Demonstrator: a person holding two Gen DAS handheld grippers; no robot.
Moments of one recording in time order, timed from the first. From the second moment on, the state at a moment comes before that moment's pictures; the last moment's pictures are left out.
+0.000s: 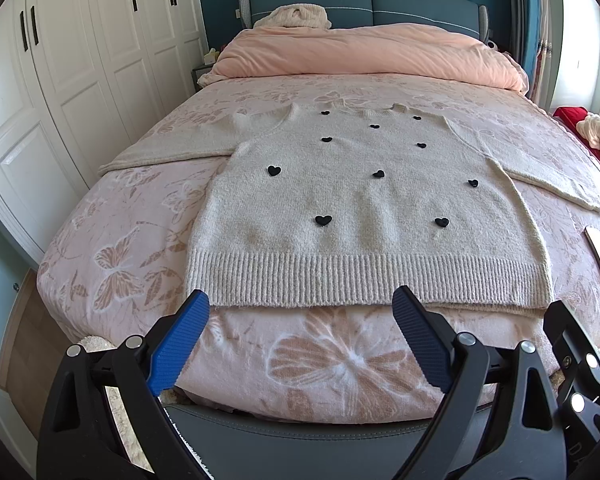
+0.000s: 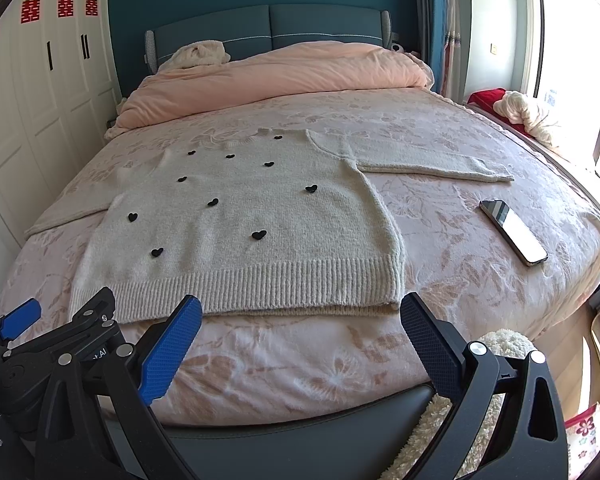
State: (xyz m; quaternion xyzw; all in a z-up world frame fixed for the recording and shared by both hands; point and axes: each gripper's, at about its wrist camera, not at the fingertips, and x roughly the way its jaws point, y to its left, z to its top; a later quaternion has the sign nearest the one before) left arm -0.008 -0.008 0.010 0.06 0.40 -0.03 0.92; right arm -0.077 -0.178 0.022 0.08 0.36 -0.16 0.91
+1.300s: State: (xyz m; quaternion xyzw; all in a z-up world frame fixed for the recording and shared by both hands) left arm 0.052 -0.021 -0.024 0.04 0.44 -0.02 0.89; right arm -0.002 -0.228 -0.022 0.13 0.41 -0.11 0.90
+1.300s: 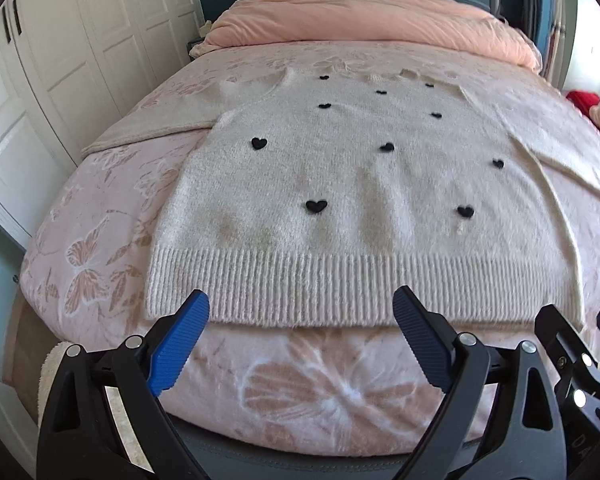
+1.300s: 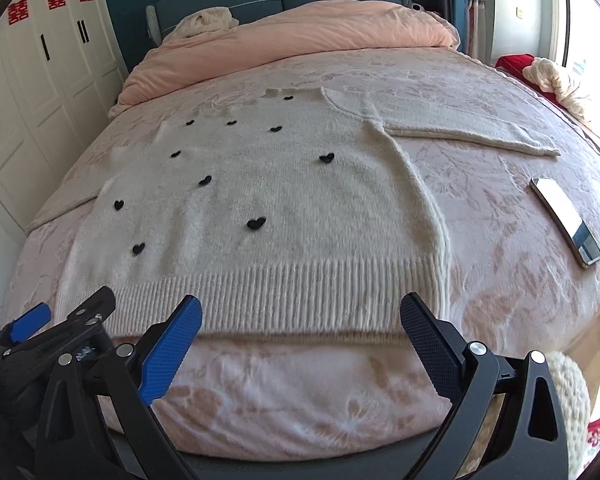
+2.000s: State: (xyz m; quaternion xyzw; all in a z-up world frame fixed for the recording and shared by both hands) left arm 0.164 0.009 -0.037 -0.07 0.47 0.00 0.88; right arm 0.133 -0.680 -0.101 0.45 0.29 -0.38 0.76
